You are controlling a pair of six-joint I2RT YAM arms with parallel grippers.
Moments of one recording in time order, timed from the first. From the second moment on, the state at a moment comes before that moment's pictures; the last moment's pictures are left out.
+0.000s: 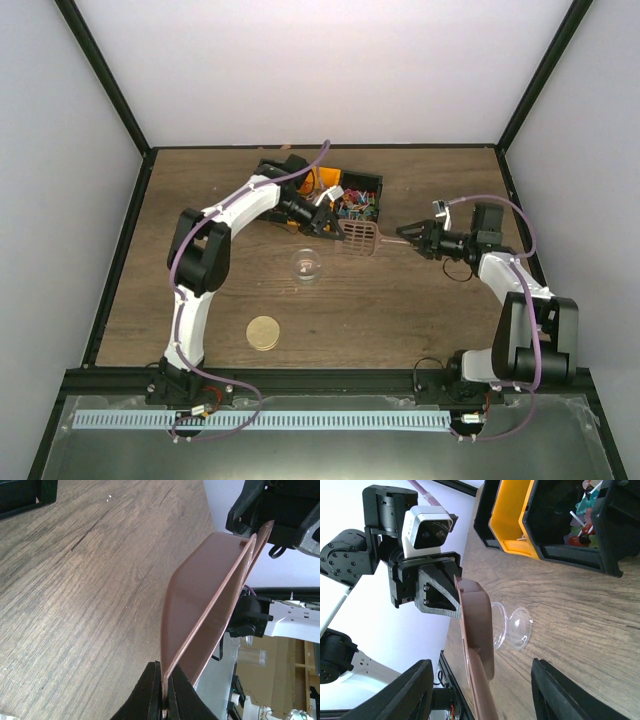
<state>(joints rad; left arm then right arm) -0.49 2.18 1.81 -0.98 1.05 0.00 -0.13 1.37 0.70 -0.09 -1.21 0.47</state>
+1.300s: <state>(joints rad) -0.49 1.91 1.31 -0.16 0.75 -0.69 -0.13 1.23 0.63 0.11 -1.03 0.77</state>
